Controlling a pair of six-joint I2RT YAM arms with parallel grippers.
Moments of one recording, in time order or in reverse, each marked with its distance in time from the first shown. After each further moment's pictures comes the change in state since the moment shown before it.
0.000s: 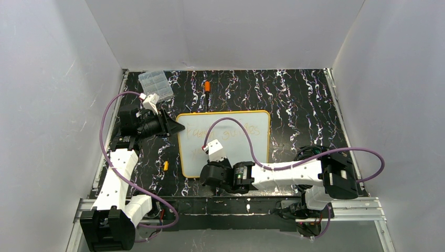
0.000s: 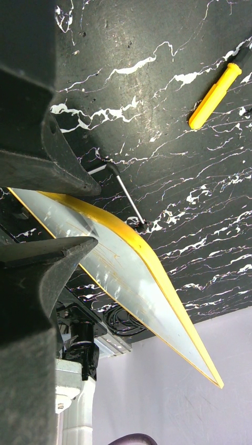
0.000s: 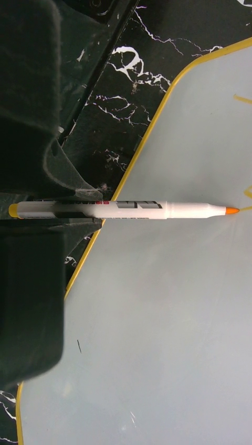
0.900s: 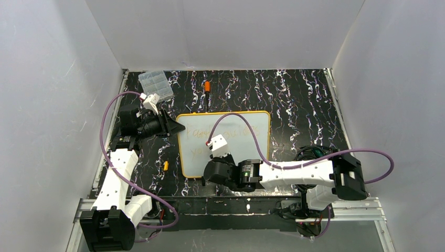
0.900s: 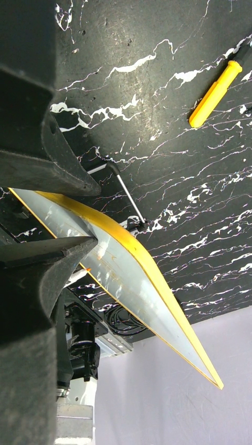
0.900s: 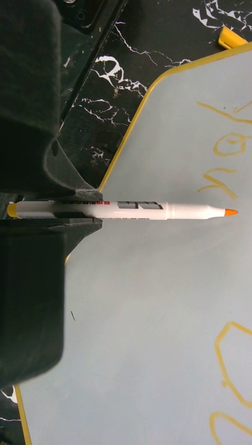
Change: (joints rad) left arm -0.001 0.000 0.000 0.000 0.001 0.000; right arm -0.003 -0.077 -0.011 0.020 0.064 -0.039
